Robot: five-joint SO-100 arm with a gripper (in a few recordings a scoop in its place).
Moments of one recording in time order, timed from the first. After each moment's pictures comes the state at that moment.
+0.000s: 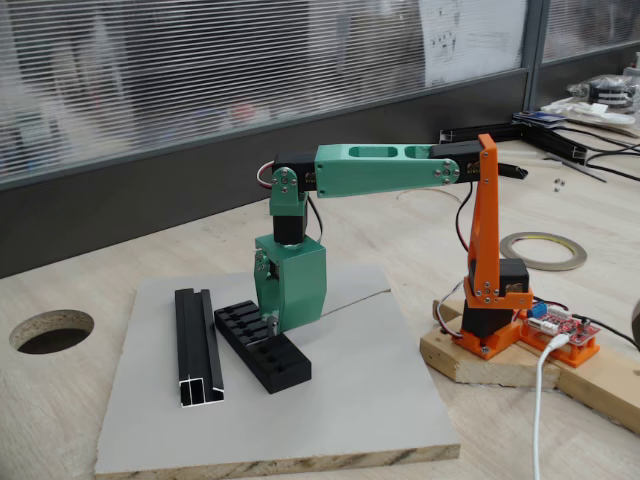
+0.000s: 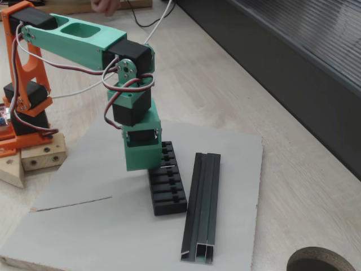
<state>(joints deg) -7.1 80.8 86.9 84.5 152.3</state>
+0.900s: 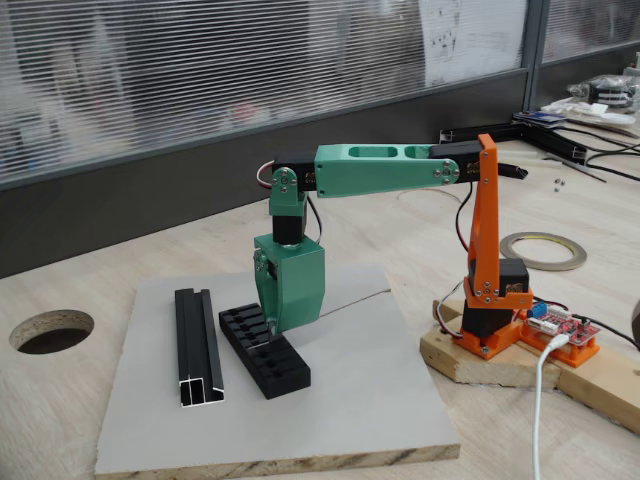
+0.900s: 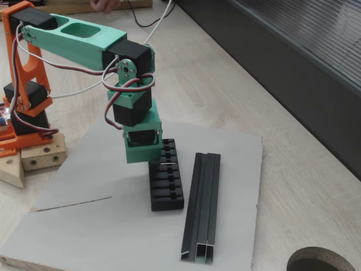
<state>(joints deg) -7.1 80.8 86.9 84.1 152.8</state>
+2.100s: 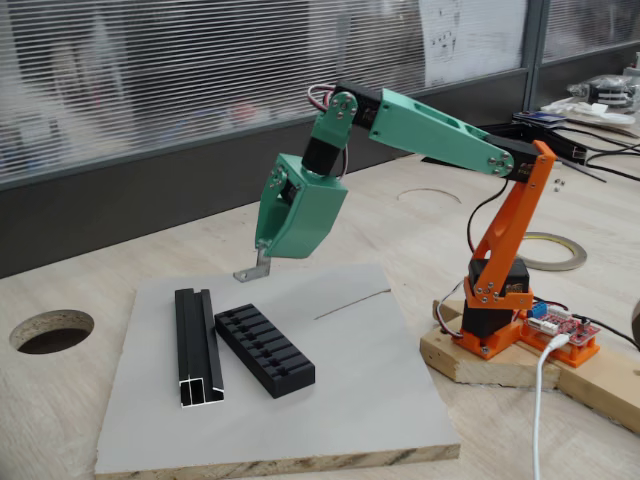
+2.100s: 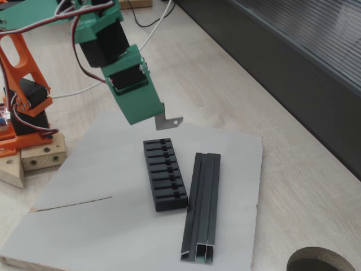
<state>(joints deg) -6.2 102.5 83.9 84.4 152.5</state>
